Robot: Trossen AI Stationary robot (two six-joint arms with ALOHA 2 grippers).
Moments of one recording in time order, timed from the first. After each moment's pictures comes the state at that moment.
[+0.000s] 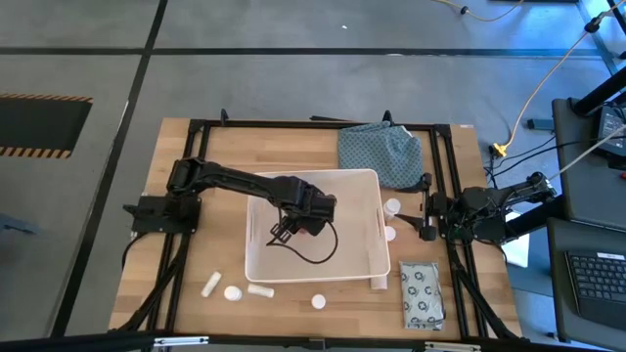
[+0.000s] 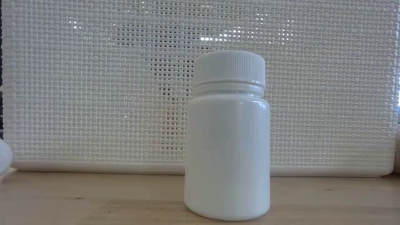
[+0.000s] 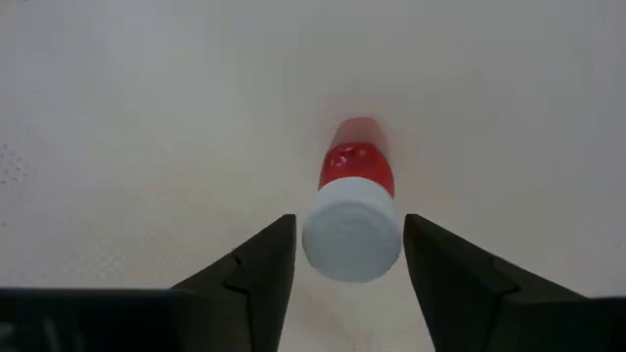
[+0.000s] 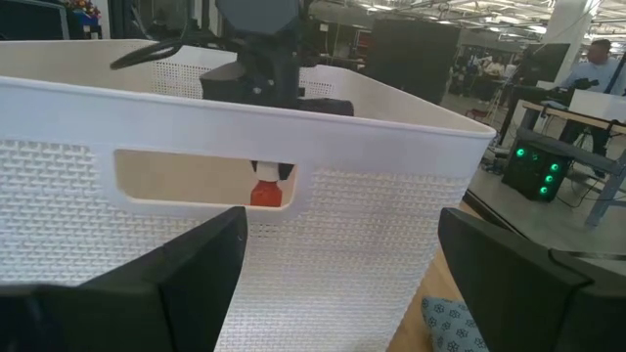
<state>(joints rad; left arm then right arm) -0.09 1.99 1.71 -1.17 -0.09 0.56 0.32 0.00 0.04 -0.02 0.40 -0.14</state>
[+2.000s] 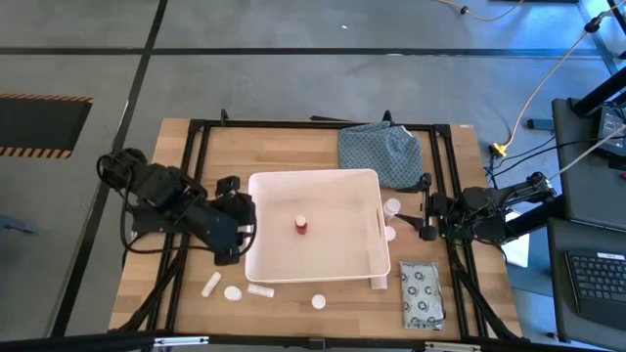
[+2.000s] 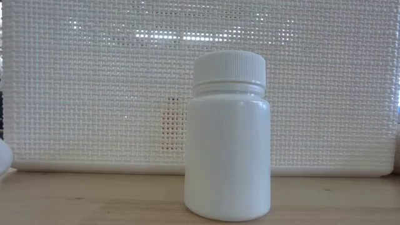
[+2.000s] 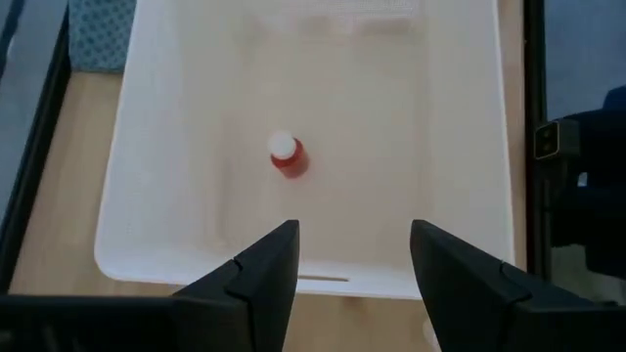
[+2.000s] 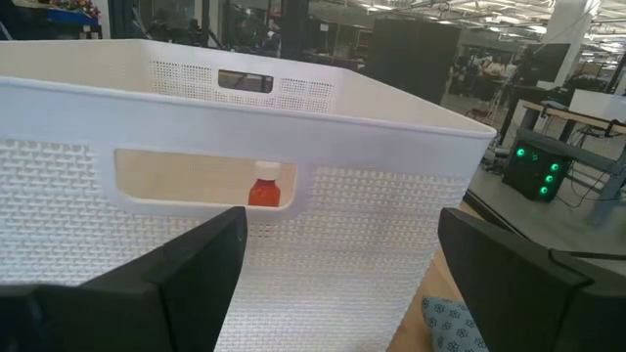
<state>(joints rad) -0.55 1.55 2.02 -1.57 -0.38 -0.59 0.32 0.00 0.04 -0.02 0.40 -0.14</state>
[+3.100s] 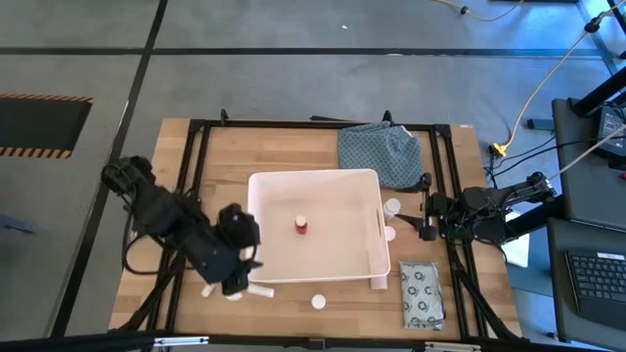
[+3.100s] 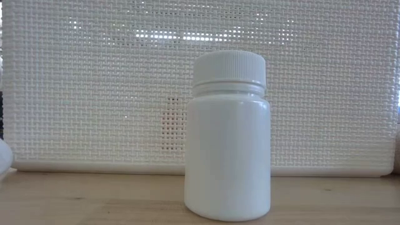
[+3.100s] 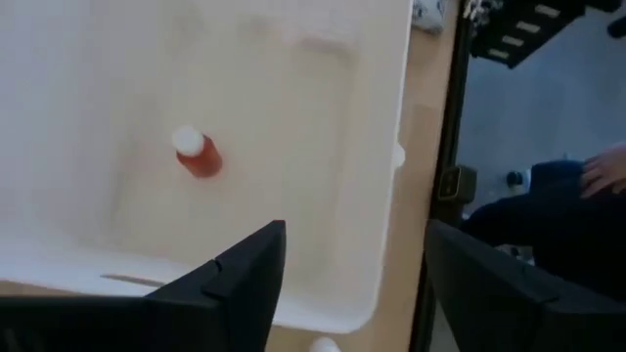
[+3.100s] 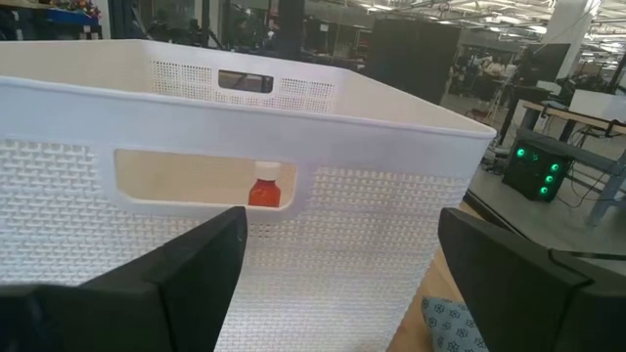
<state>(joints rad) -0.66 1.63 2.02 -1.43 -0.37 -0.88 0.32 0.00 0.04 -0.02 0.40 -0.14</state>
